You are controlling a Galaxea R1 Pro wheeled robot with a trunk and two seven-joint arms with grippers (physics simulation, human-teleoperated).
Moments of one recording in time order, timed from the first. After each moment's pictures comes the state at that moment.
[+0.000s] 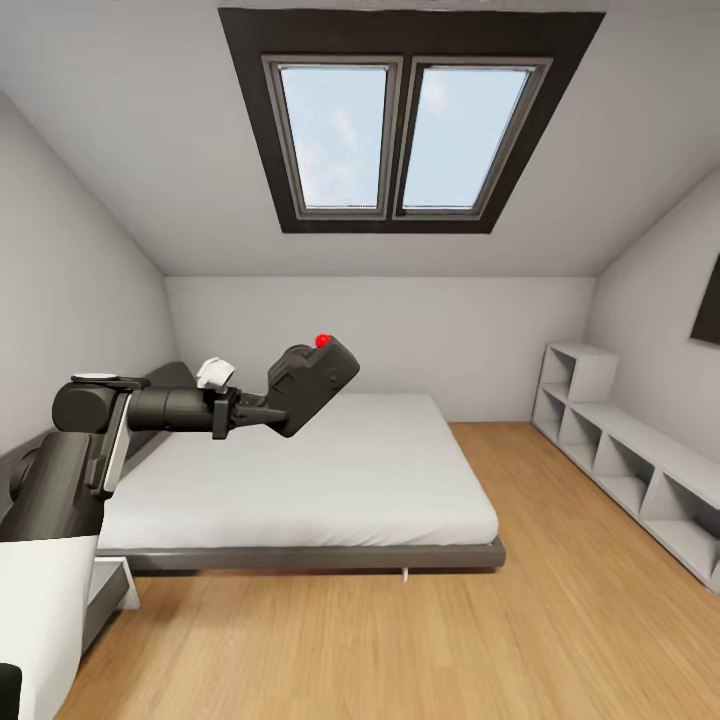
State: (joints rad) left arm -0.87 0.22 0.03 -1.46 -0.08 1.04 -1.56; right arm -0.22 -0.06 0.13 0.08 -0.01 -0.05 -0.05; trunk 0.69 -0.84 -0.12
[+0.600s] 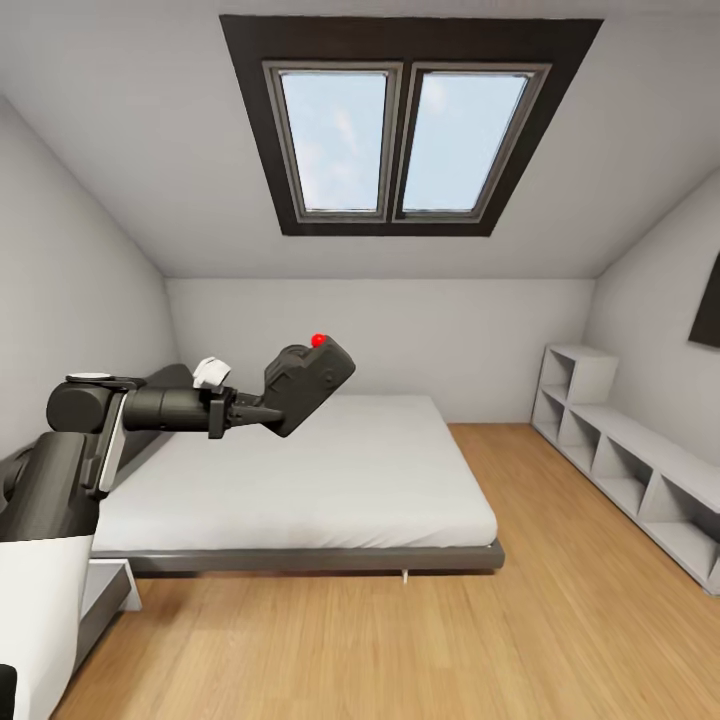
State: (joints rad) left arm -0.87 0.23 0.04 -1.46 -0.08 1.04 -1.56; right arm -0.19 -0.06 0.12 0.08 -0.07 -0.12 -0.05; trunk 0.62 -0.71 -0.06
